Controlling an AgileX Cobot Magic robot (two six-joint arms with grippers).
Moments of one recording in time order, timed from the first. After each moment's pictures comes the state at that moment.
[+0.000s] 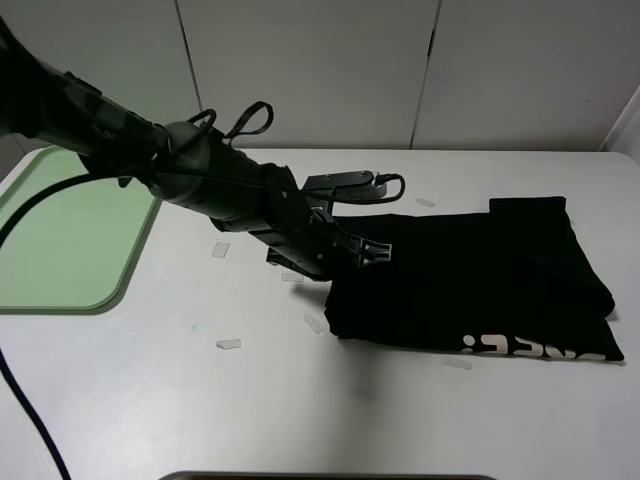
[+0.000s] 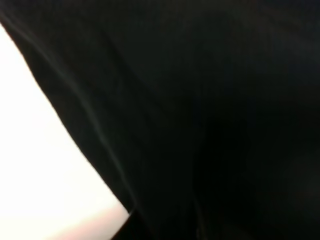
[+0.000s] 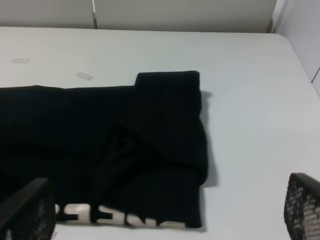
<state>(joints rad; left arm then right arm) -0.74 2.15 -1.21 -0.58 0.06 0.05 -0.10 0.00 -0.49 0.05 1.03 -0.06</state>
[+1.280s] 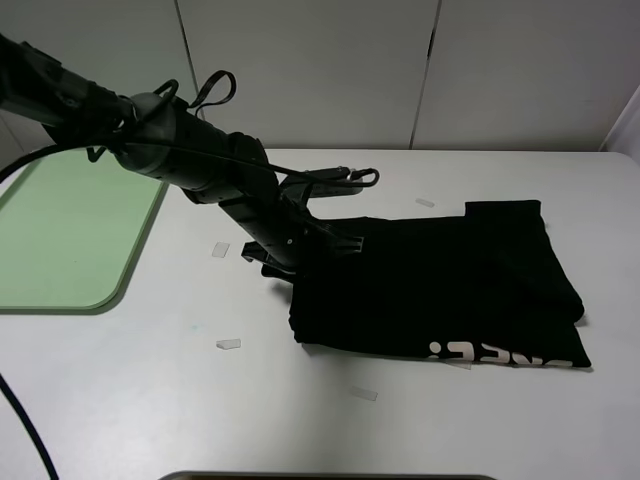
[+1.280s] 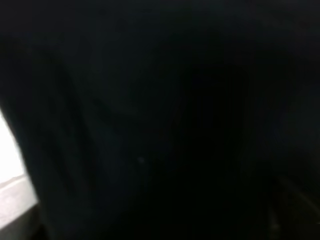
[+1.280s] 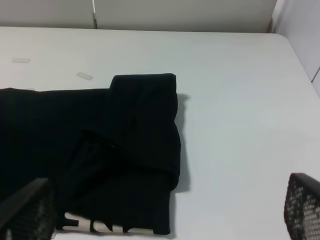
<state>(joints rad) -0.66 2.13 -1.22 -0.56 0.26 0.08 -0.10 0.00 -0.49 0.05 1.03 -0.06</state>
